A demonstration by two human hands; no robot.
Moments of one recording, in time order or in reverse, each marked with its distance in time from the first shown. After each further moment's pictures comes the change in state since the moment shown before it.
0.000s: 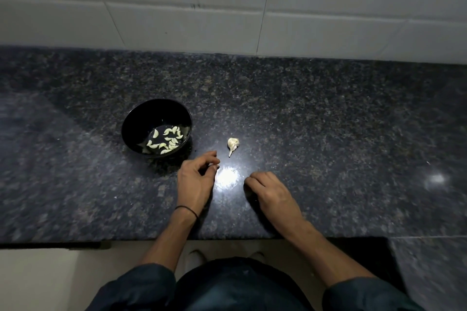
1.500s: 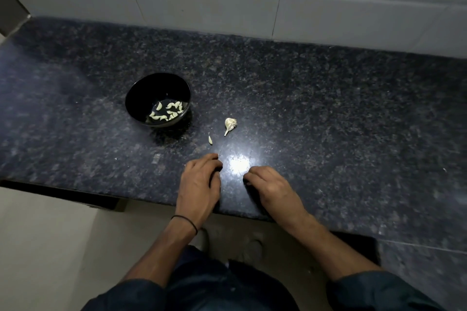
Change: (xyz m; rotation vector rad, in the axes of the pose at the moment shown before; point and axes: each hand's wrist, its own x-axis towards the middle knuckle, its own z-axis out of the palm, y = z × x) left_hand -0.082 0.014 0.019 0.524 -0.045 0.187; right_hand -0.031 0.029 -0.019 0.076 0.017 -0.211
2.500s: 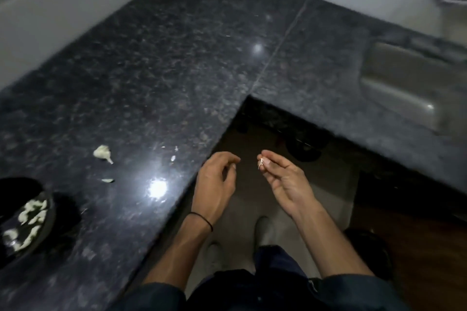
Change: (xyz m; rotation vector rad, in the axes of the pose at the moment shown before) left_hand -0.043 0.047 0.001 -0.516 -0.828 0.815; right_hand -0.105 -0.205 0.005 1.332 1.875 1.284
